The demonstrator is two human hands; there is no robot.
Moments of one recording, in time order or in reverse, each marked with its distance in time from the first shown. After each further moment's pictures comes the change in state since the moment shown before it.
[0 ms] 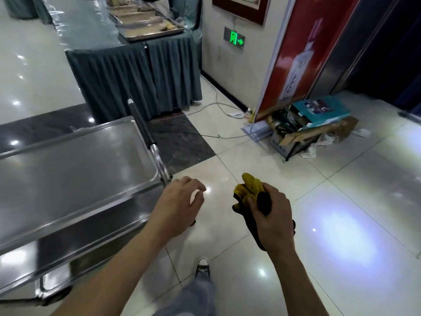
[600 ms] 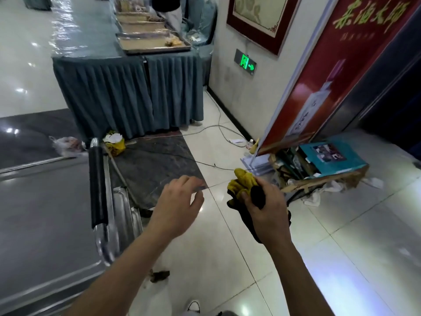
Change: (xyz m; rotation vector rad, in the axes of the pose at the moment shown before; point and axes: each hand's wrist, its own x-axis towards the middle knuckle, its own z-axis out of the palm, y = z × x) left_hand 0.336 -0.006 0.036 0.013 0.168 -0.052; right_hand 0.371 0.027 0.020 -0.193 -0.027 -0.195
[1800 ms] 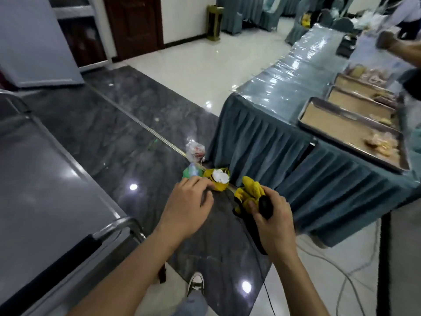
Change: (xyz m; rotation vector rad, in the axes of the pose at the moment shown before) left_hand 0.462 -0.276 -0.086 0.171 0.656 -0.779; right_hand 0.615 -0.151 0.429 0.287 -0.731 -0.635
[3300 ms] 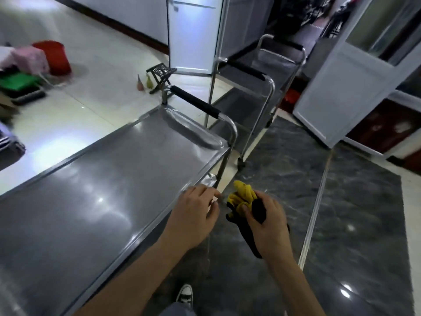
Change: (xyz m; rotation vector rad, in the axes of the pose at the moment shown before) left_hand 0.312 -0.372 -0.159 0.363 0.882 -1.101; right_hand 0.482 -0.358 0.560 0.289 -1.142 -1.073
